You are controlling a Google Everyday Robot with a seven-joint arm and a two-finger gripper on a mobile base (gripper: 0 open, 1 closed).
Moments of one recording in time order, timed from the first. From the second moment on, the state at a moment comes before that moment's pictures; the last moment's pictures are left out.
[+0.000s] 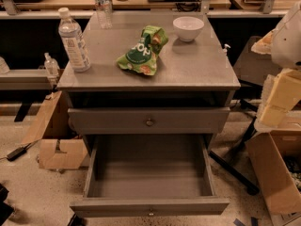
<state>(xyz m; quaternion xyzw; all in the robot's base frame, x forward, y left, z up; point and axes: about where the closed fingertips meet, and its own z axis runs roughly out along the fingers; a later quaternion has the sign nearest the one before) 0.438 -0.217 0.976 -0.60 0.78 -0.03 0.16</state>
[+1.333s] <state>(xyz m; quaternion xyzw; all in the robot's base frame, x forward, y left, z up) 0.426 -0.258 0.803 -0.57 0.79 0.05 0.24</state>
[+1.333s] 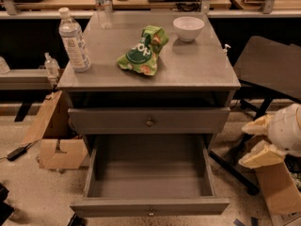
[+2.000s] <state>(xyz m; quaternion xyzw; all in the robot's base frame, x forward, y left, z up) 0.426 -0.269 0.682 -0.56 0.80 0.04 0.24</state>
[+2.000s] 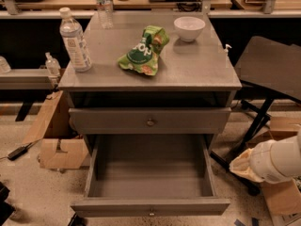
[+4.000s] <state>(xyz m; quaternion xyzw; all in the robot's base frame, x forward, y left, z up) 0.371 -0.194 0.429 -0.47 0.82 0.19 0.28</state>
